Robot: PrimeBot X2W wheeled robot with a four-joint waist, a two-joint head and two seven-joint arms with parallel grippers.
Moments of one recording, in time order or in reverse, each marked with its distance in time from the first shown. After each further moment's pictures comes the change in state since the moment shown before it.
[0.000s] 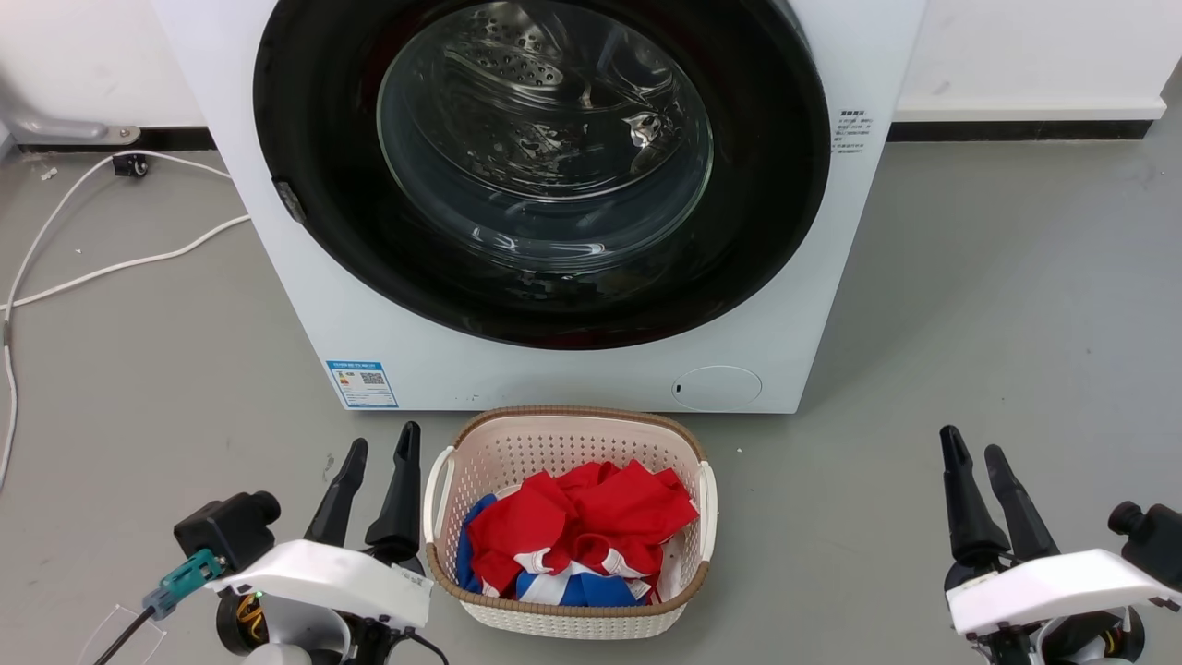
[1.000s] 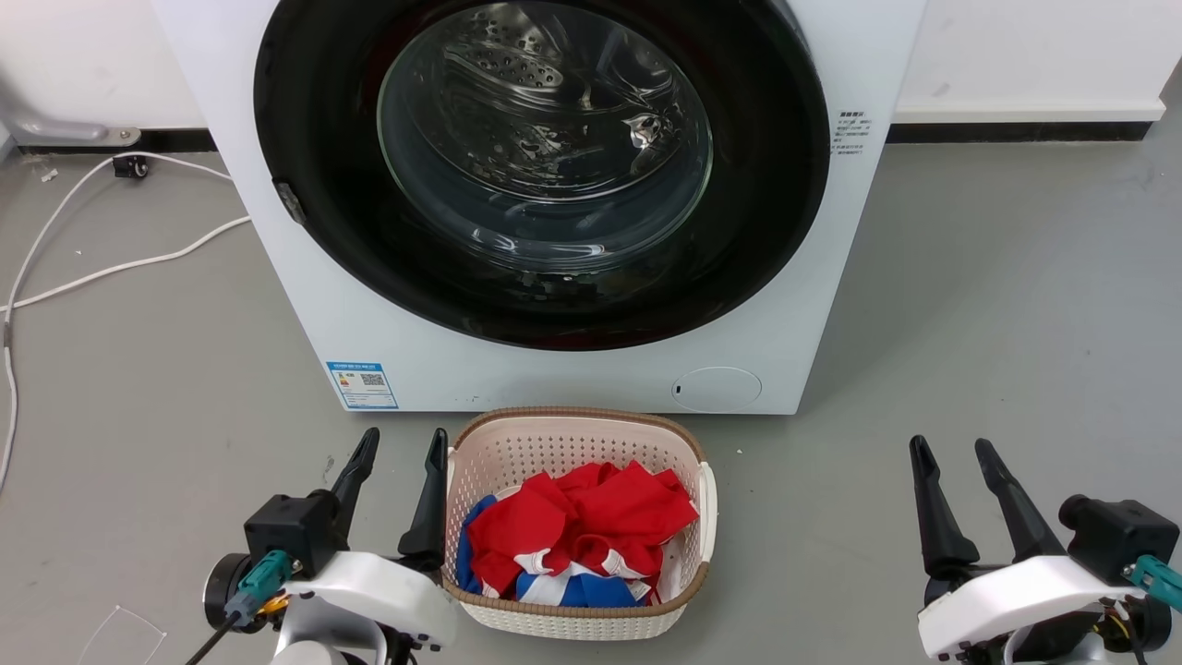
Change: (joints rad) left arm -0.011 0.048 -0.092 0.013 0.342 0.061 -0.084; right arm 0.024 0.000 0.026 -0.051 -0.373 0.000 -0.003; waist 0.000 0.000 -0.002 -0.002
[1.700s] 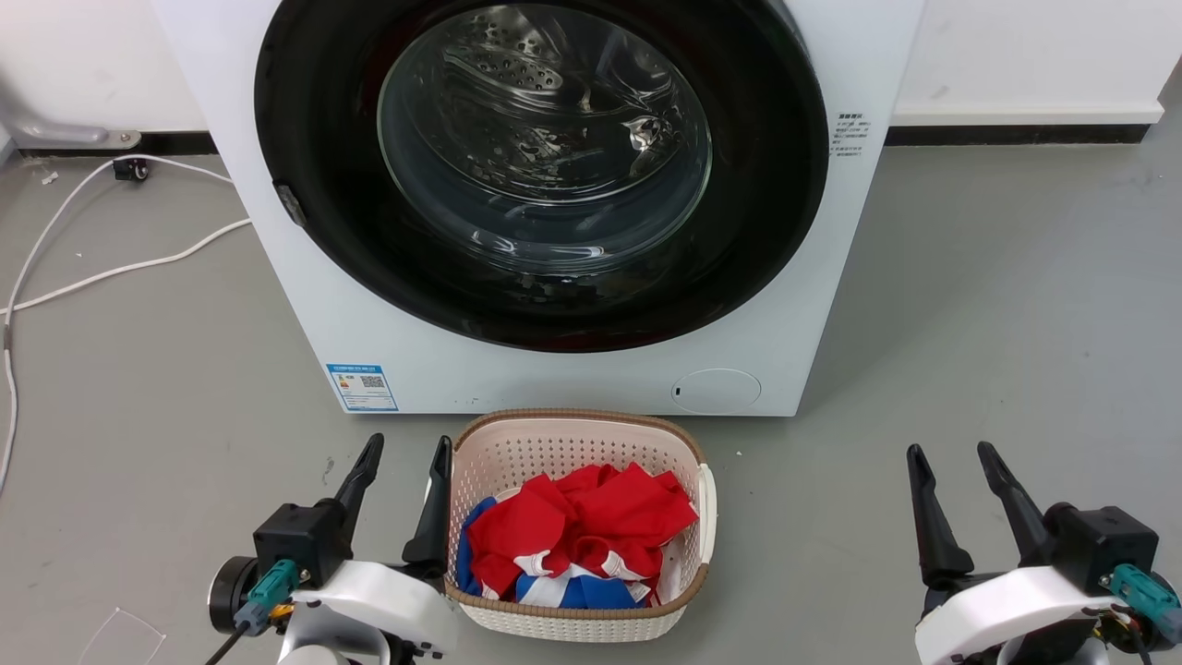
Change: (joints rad) left arm -0.004 -0.026 0.028 0.053 0.063 -0.042 -0.044; right arm 0.015 0.000 -0.002 -0.009 -0.144 0.000 -0.021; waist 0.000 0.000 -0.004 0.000
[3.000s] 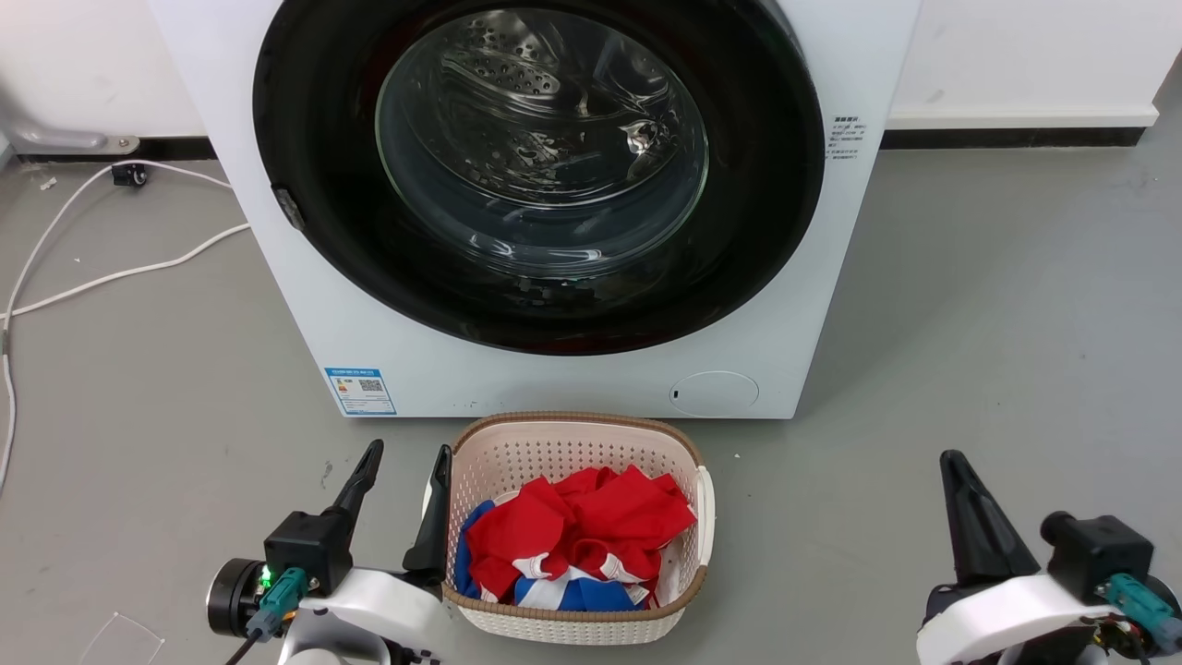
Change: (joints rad) left arm -0.005 -0.037 0.060 0.058 0.117 -0.043 -0.038; right arm 0.001 0.000 -0.007 0.034 -0.044 0.000 -0.040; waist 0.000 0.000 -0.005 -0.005
